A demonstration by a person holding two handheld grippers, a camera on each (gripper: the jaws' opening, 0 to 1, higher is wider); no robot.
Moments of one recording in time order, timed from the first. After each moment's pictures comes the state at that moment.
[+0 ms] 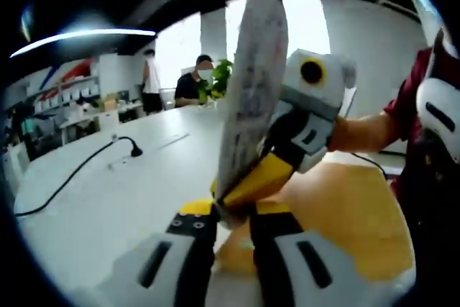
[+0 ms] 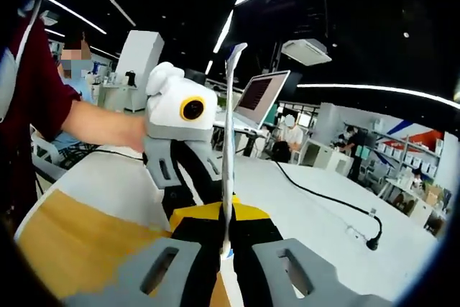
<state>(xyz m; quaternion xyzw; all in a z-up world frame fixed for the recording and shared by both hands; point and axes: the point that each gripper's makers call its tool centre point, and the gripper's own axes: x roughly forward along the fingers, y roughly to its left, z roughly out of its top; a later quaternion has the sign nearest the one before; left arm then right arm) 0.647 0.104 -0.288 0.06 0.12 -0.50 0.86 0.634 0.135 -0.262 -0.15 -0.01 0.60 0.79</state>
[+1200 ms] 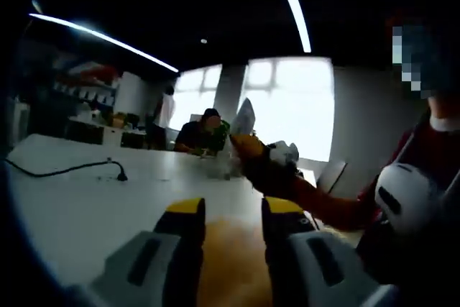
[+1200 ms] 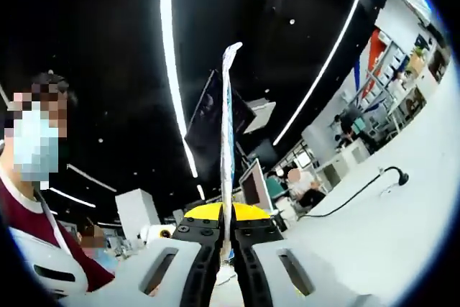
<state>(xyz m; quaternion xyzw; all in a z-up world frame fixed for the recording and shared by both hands) 0.548 0.097 -0.200 -0.12 0.01 -0.48 0.87 0.579 0.039 -0.142 0.35 -0.06 0.58 0.73</state>
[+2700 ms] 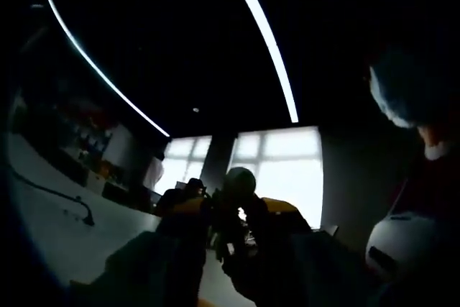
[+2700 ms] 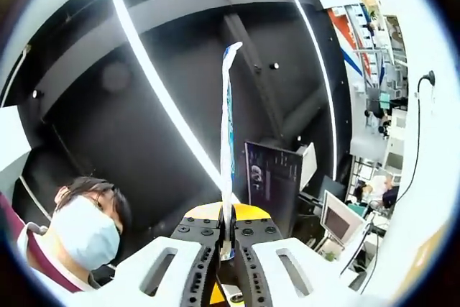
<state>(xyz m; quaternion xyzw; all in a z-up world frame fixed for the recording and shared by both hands) 0.517 0.059 -0.124 -0.24 -0.19 -0.47 0.83 0.536 0.031 -0.098 0.62 -0.15 0.57 0.52</state>
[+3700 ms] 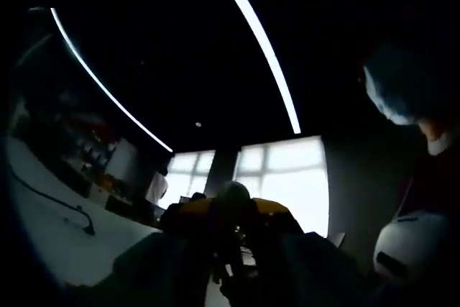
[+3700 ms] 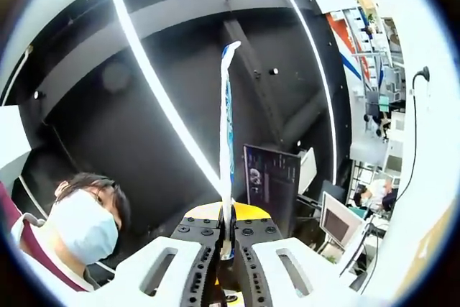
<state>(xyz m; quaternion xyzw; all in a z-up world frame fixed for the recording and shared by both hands) 0.516 0.060 -0.118 -0.25 -0.23 -0.45 0.82 0.531 0.038 -0.112 0.63 -0.16 0.55 0.52</state>
